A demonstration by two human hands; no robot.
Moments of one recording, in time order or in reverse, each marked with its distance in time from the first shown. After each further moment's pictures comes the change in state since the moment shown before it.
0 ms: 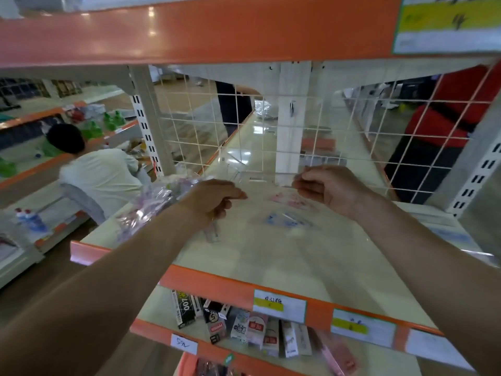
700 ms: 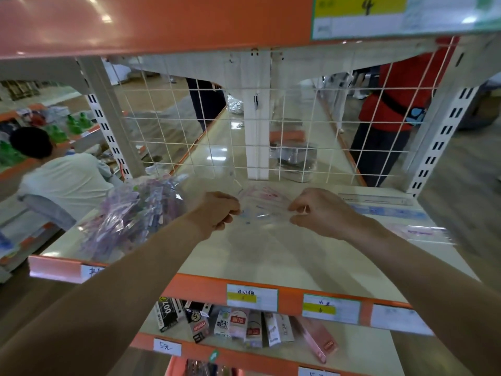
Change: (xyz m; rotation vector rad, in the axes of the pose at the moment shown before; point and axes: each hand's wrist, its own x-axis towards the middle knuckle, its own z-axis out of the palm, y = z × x) left_hand 0.007 -0.026 0.056 0.223 0.008 -0.030; right_hand -0.035 0.035 -0.050 -1.490 0.015 -0.321
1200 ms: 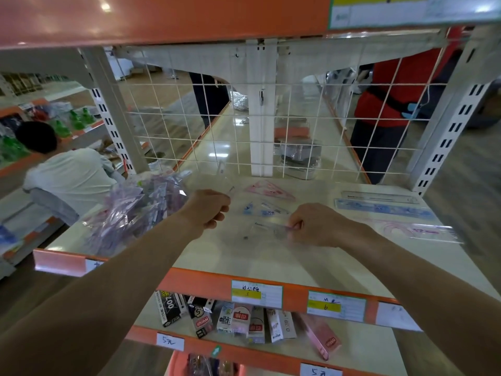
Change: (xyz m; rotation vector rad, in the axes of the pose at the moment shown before) left_hand -0.002 -0.007 -0.020 -0.004 0.043 -0.008; right_hand 0.001 -0.009 0.021 0.004 -0.244 0.007
